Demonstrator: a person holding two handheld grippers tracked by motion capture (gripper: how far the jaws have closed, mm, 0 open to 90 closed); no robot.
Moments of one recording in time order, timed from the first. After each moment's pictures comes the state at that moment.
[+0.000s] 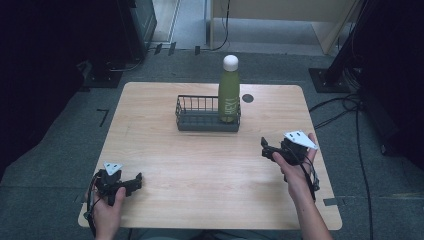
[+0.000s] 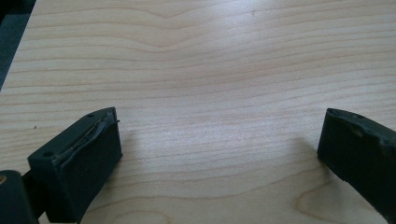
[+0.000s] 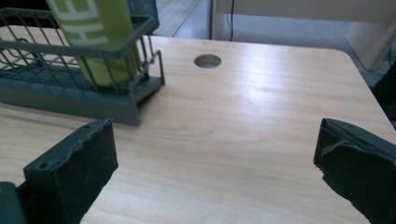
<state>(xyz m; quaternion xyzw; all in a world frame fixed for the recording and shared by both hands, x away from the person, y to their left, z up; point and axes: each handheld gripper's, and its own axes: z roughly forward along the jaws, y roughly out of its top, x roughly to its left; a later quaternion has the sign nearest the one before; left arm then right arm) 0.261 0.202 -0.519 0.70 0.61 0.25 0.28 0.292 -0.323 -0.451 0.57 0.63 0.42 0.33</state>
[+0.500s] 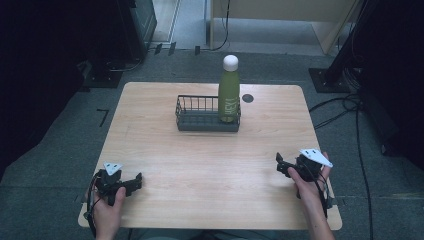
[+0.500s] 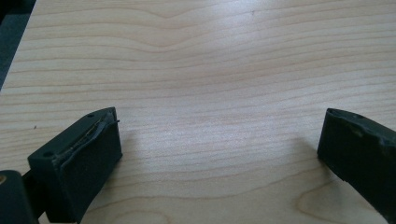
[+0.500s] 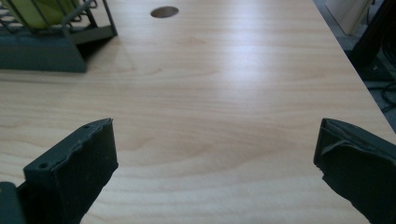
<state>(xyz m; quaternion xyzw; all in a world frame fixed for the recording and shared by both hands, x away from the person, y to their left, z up) 0.261 0.202 -0.519 0.70 0.61 0.25 0.28 0.259 -0.369 -0.496 0.62 0.61 0.39 0.31</state>
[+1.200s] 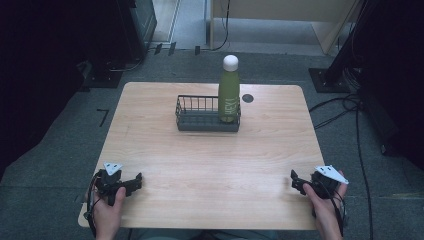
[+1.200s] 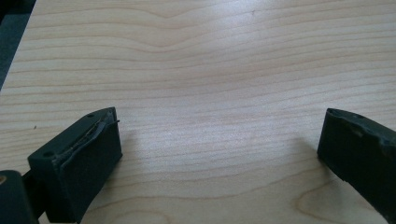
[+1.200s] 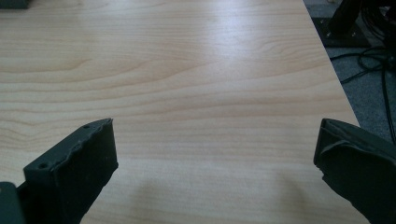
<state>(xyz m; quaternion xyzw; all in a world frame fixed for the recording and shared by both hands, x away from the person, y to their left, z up) 0.261 0.202 -0.519 0.71 0.61 0.25 0.28 0.218 -0.409 -0.523 0.65 0.61 0.34 0.30</state>
